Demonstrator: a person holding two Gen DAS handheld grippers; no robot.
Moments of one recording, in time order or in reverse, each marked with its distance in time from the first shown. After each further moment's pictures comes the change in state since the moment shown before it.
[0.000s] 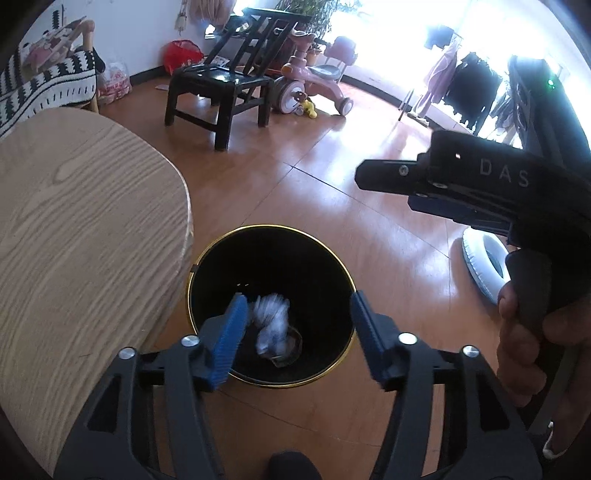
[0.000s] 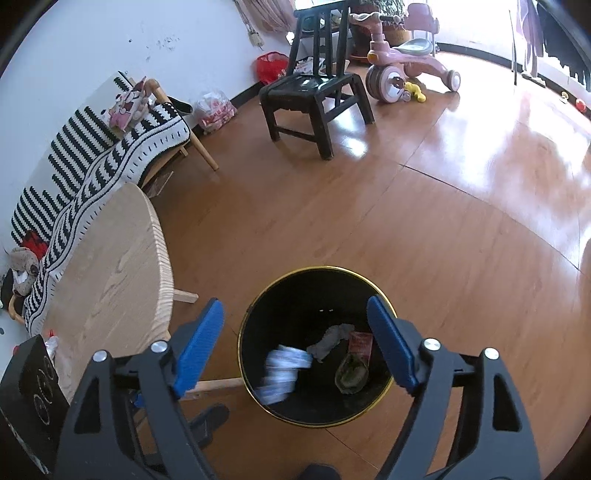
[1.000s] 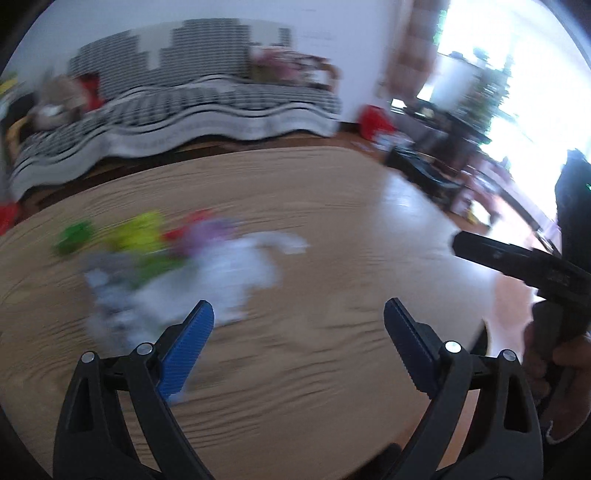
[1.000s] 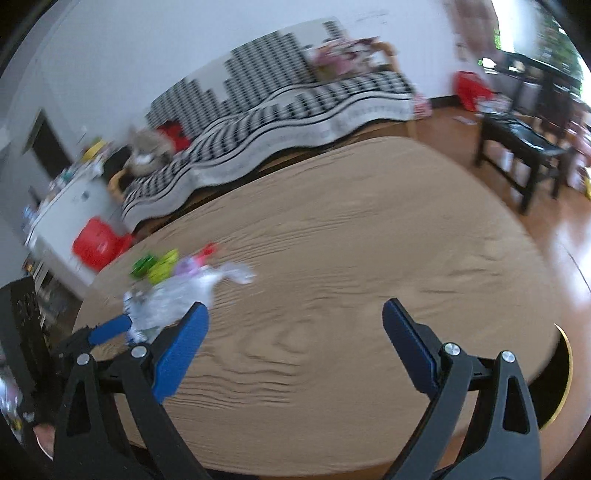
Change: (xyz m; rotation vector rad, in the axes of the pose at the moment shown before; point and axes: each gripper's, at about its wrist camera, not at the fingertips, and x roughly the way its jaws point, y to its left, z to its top) left arm -0.325 0.234 -0.151 -0.460 -0.265 0.520; right arm -0.021 0.377 -0.090 -0.508 0.084 0.437
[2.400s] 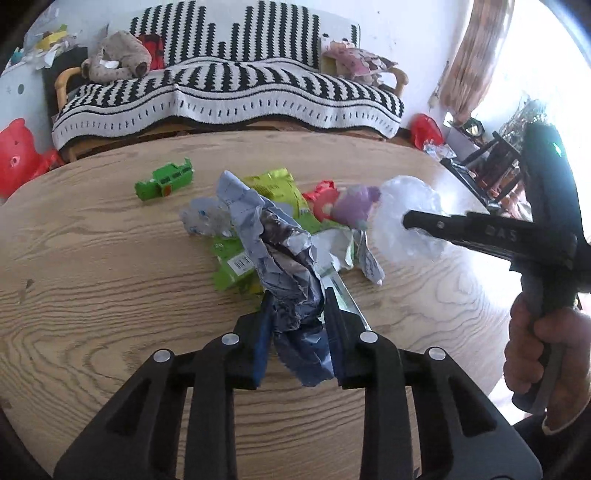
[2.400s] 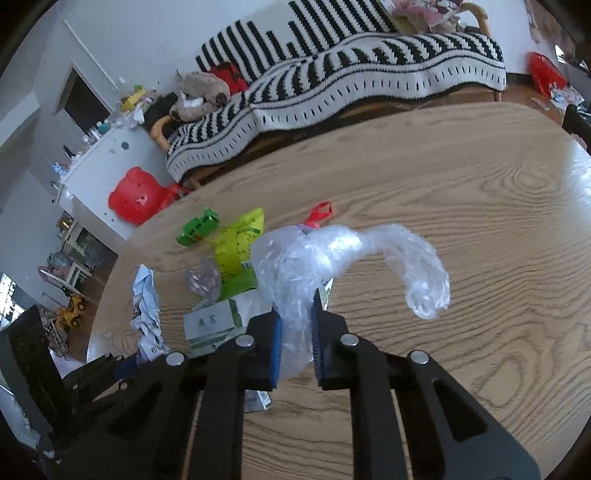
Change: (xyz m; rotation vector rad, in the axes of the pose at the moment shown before) left arm -0.006 0.111 -0.023 -0.132 0.029 0.076; right arm 0.136 0.126 0.006 -0.073 0.173 0.182
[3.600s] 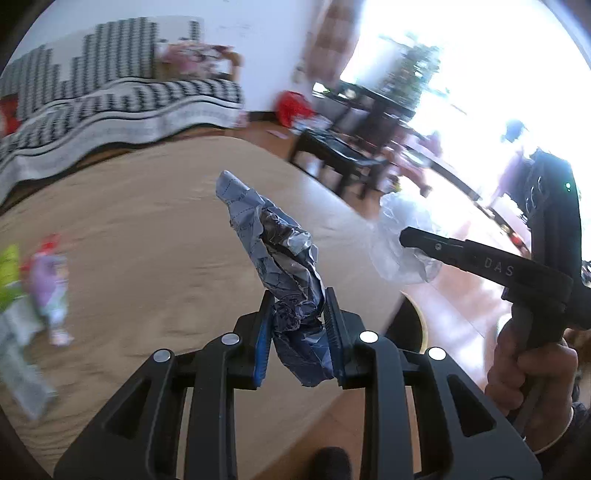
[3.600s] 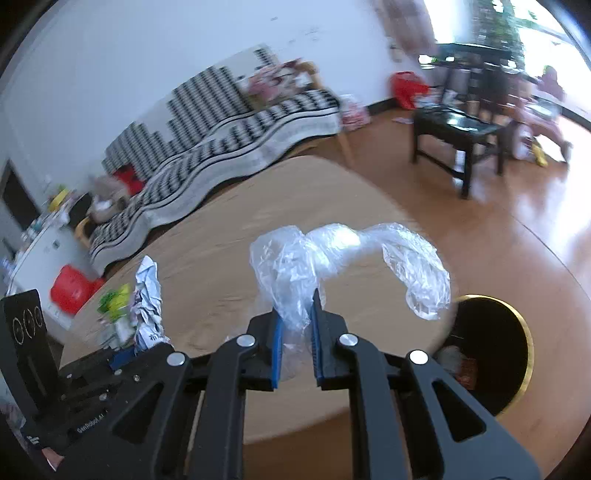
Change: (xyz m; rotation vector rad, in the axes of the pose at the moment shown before) left arm 0.036 -0.287 -0.006 0.312 0.038 -0.396; right arm -0.260 -0.218 -0.099 0.274 -0.307 -0.329
